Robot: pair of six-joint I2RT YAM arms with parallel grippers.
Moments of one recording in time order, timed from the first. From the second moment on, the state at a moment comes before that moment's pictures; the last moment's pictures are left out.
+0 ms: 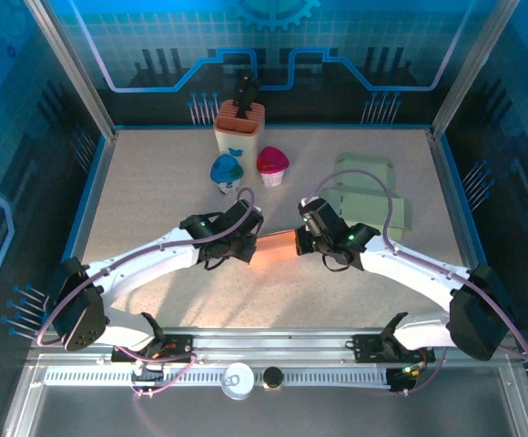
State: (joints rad) left arm -0.80 1.39 1.04 -0.74 -0.20 -0.41; right arm 0.75 1.31 0.86 -0.44 0.16 0.47
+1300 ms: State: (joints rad) left arm -0.82 1.42 1.09 -0.80 -0.18 -0.60; right arm 0.77 1.36 0.92 -0.50 0.21 0.58
